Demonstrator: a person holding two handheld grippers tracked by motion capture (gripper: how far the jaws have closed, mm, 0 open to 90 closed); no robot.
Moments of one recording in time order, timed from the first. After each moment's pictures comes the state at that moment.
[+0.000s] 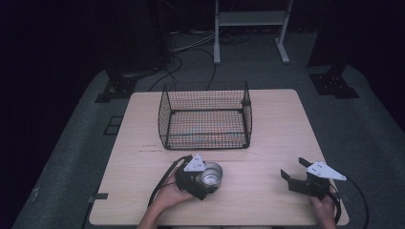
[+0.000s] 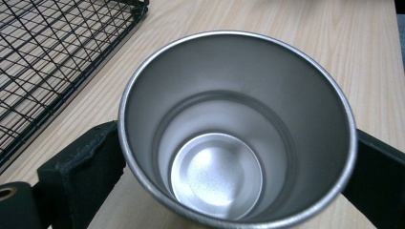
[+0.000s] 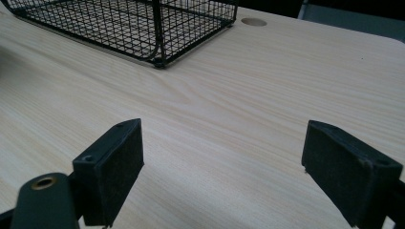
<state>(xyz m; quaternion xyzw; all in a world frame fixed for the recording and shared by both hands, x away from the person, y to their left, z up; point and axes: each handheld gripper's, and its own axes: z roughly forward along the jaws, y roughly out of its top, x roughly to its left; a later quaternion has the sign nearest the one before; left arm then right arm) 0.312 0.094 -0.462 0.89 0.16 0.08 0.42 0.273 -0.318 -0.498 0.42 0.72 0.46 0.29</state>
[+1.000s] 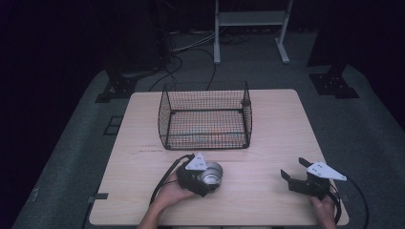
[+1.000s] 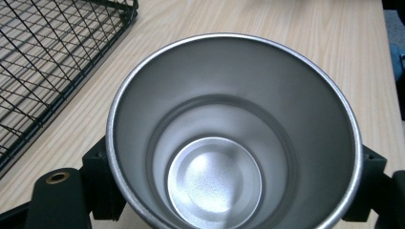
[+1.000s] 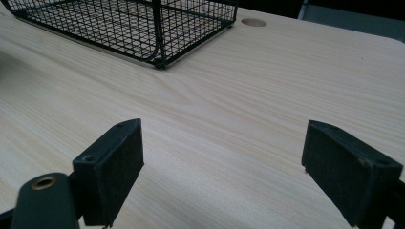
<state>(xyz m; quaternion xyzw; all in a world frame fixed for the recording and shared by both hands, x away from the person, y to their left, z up) 0.315 0.091 -0.457 0.89 0.15 0.06 0.42 0.273 -0.318 -0.498 0.42 0.72 0.46 0.29</state>
